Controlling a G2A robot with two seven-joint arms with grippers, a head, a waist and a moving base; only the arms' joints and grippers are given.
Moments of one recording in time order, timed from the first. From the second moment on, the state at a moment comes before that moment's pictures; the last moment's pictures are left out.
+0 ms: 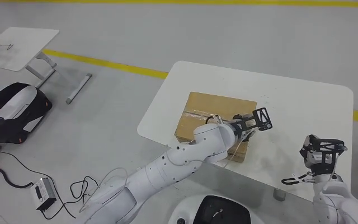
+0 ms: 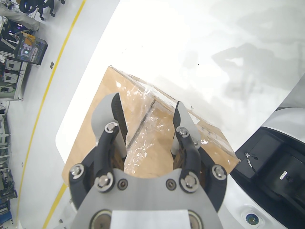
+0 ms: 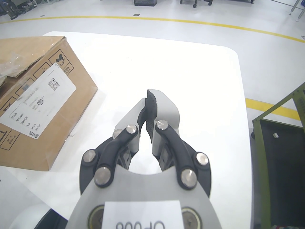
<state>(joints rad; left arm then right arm) 0.73 -1.35 -0.76 -1.53 1.47 -0.25 -0.72 -1.33 -1.17 1.42 -1.62 -1.23 -0.03 0.14</state>
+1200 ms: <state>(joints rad) 0.77 -1.36 -0.92 -1.59 1.62 -0.22 -0.69 -1.29 -1.19 1.41 -1.63 -1.17 -0.12 0.14</state>
